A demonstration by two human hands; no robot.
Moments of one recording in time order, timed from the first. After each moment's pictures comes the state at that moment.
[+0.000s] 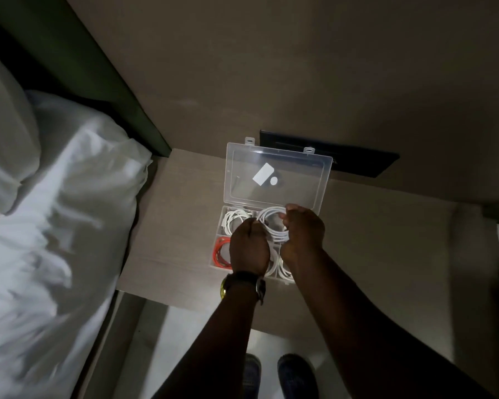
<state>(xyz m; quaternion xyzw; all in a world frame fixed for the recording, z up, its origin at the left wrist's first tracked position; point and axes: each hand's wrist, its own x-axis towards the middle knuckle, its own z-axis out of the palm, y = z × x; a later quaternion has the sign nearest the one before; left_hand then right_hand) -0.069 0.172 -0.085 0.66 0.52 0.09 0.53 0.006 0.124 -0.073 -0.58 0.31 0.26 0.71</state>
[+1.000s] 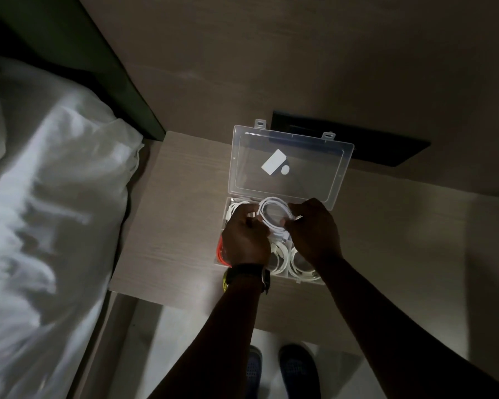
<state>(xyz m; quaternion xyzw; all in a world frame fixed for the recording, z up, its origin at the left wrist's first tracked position) -0.076 0.198 -0.115 0.65 0.49 0.16 0.55 0.007 0.108 -0.115 -0.92 -0.14 0.23 0.29</state>
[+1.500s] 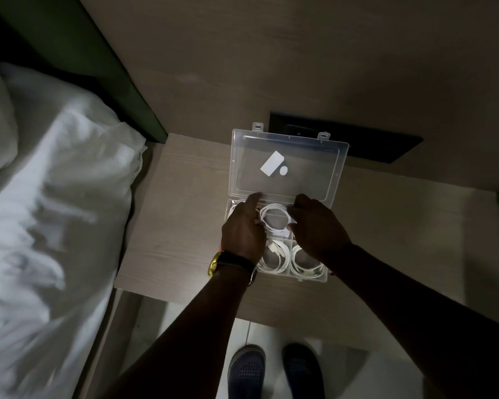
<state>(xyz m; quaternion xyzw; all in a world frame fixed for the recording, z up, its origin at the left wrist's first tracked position) -0.084 0.214 -0.116 0.87 0.34 0.08 0.35 0.020 0.090 -0.103 -0.88 -0.43 0.18 0.08</state>
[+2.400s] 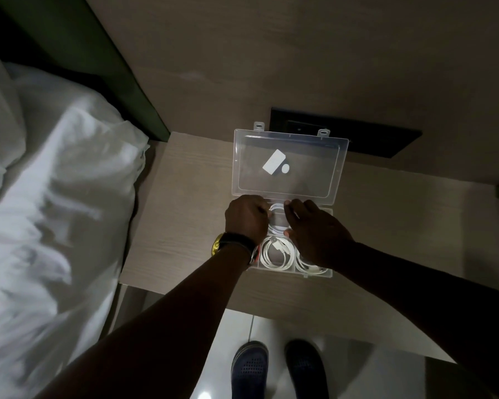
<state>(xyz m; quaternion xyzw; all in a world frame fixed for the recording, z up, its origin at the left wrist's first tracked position) -0.067 0.225 -0.100 0.86 0.34 0.01 0.38 0.011 0.077 -0.113 -0.83 -0.53 0.15 -0.04</state>
